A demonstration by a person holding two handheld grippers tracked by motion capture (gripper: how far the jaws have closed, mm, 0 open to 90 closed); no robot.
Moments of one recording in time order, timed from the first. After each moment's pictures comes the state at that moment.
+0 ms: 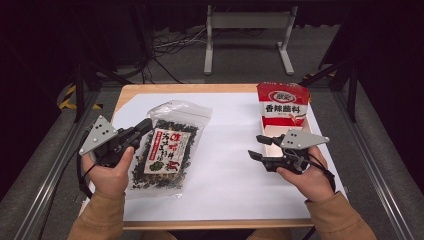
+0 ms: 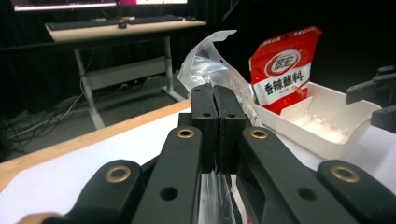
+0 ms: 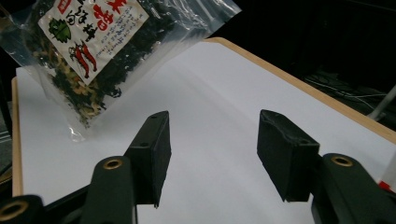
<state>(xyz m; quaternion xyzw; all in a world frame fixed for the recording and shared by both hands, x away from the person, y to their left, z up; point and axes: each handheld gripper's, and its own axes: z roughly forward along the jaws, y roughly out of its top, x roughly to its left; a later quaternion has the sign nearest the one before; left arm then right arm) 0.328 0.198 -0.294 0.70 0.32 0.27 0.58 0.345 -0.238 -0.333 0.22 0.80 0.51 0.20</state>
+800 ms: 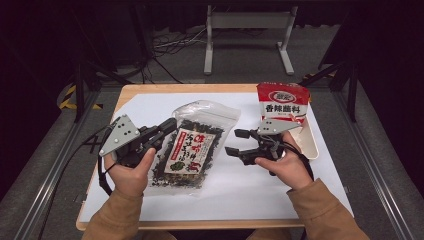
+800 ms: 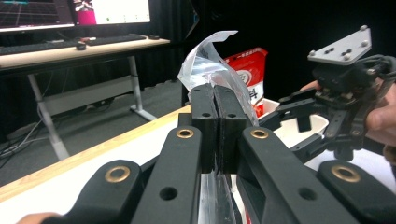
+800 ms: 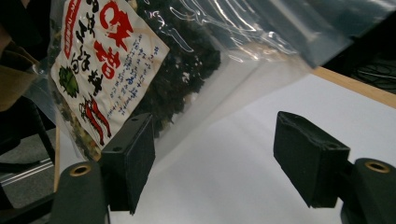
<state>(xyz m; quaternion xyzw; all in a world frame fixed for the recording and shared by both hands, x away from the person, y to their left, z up) 0.325 0.152 -0.282 0.70 0.26 0.23 0.62 0.379 -0.191 -0.337 0.23 0.79 0.55 0.11</state>
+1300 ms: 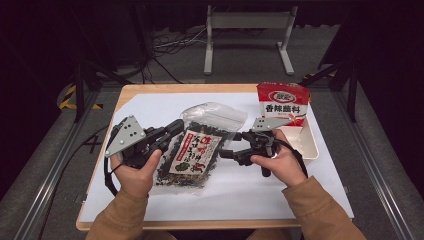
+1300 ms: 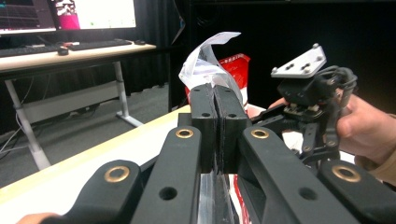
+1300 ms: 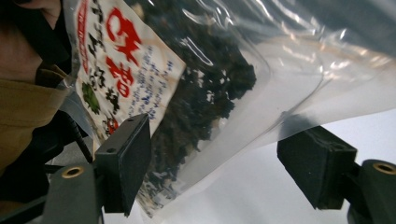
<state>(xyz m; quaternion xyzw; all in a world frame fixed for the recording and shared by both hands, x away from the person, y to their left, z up) 0.324 0.143 -0.283 0.70 0.24 0.22 0.64 0.391 -0.180 -0.347 0.23 0.79 0.57 0.03</state>
